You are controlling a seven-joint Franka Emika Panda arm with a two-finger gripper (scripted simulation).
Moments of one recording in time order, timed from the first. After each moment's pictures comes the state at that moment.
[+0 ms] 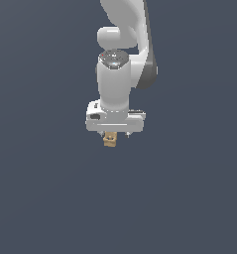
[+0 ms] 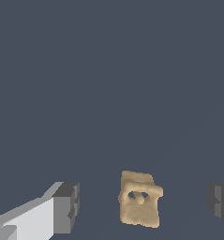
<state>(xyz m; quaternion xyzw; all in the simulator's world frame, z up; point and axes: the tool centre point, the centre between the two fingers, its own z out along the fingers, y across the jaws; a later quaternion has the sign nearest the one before) 0.011 -0.012 0.190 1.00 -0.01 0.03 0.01</state>
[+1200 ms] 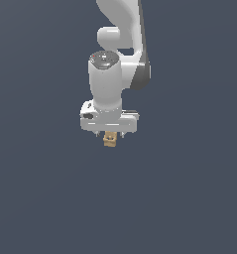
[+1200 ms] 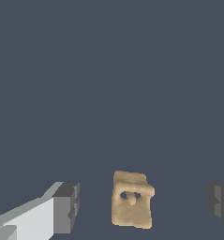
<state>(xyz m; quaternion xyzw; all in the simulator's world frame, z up) 0.007 -0.032 0.186 1.00 -0.03 0.03 0.00</state>
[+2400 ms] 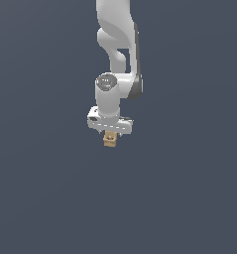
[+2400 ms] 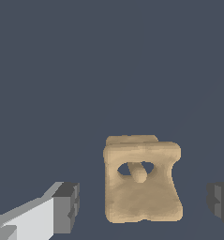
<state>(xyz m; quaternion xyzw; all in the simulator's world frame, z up) -0.067 -0.036 0.091 0.99 -0.10 0.00 0.00</state>
